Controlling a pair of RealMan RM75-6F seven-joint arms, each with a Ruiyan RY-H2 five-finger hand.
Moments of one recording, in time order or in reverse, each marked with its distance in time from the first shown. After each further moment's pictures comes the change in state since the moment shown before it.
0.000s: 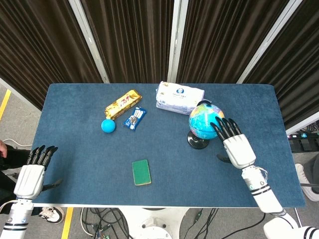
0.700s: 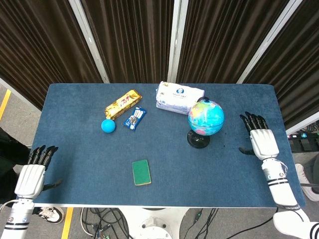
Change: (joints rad) left arm -0.004 -0.009 -0.004 0.004 -0.010 -0.008 0.006; right arm -0.015 0.004 0.021 0.190 0.165 -0.028 0.176
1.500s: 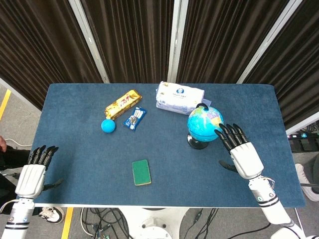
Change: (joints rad) left arm -0.002 -0.006 0.000 0.006 -0.004 -0.004 -0.004; right arm -0.038 -0.002 -0.105 -0.158 -0.356 0.240 -0.055
